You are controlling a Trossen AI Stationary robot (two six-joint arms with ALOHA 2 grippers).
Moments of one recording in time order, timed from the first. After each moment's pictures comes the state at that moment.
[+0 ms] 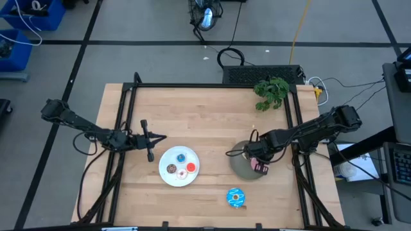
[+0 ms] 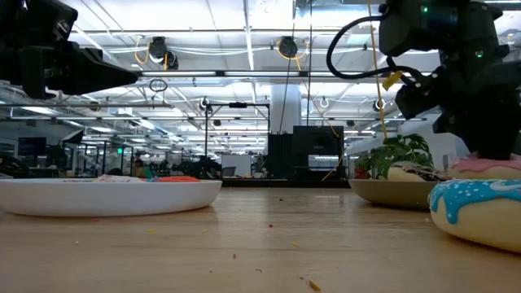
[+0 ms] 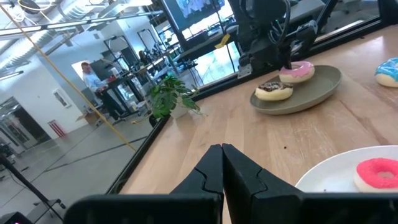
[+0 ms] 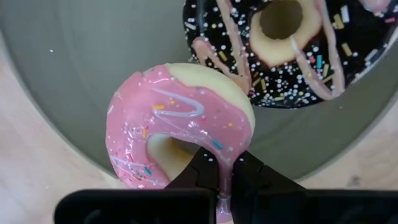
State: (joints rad) left arm -0.39 0.63 0.01 0.60 -0.61 0.42; right arm 0.21 1.42 0.79 -0.91 -0.13 0.58
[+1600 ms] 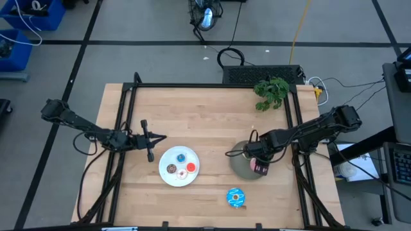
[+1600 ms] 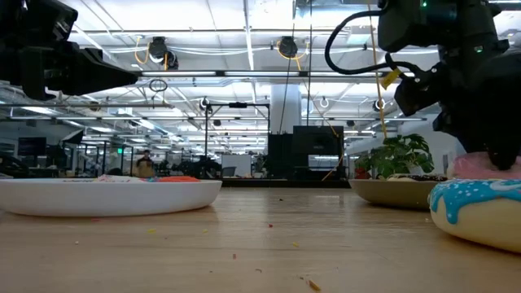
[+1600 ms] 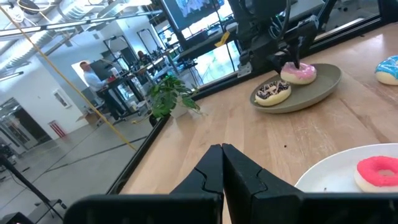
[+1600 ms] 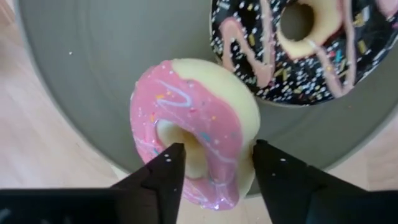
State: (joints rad) left arm -0.39 0.63 0.01 0.59 -0.61 0.42; right arm 0.22 1.42 0.80 -0.92 -0.15 0.59
